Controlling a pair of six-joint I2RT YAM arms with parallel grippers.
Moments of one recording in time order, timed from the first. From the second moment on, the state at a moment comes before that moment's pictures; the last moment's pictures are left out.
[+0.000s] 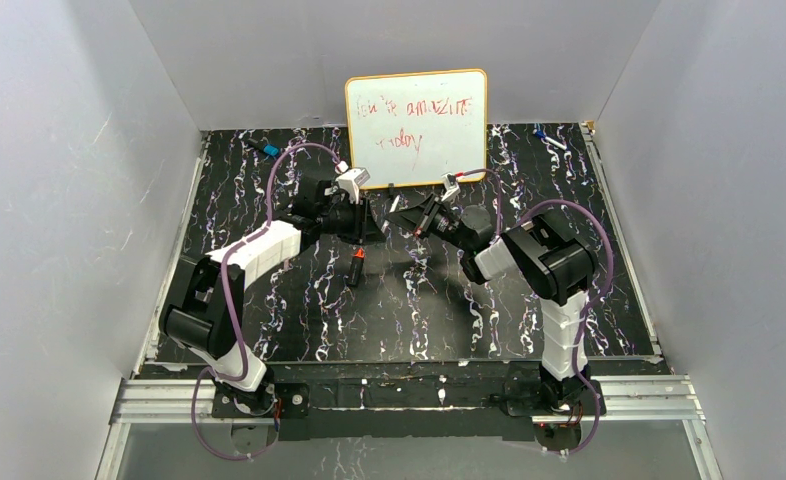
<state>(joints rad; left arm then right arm) -0.39 1.61 1.01 -0.09 0.62 -0.24 0.56 2.04 0.81 1.34 -0.50 1.10</state>
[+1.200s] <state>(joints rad) -0.39 1.61 0.94 0.03 0.64 -0.27 0.57 2.09 0.90 1.34 -0.55 1.14</state>
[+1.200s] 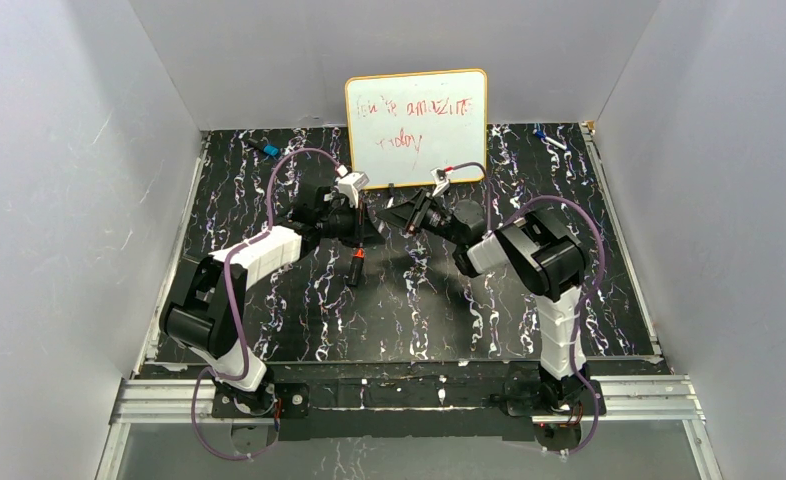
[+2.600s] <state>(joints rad) -0.02 1.34 0.86 -0.20 0.29 -0.25 0.74 2.40 1.88 0.30 -0.30 0.00</state>
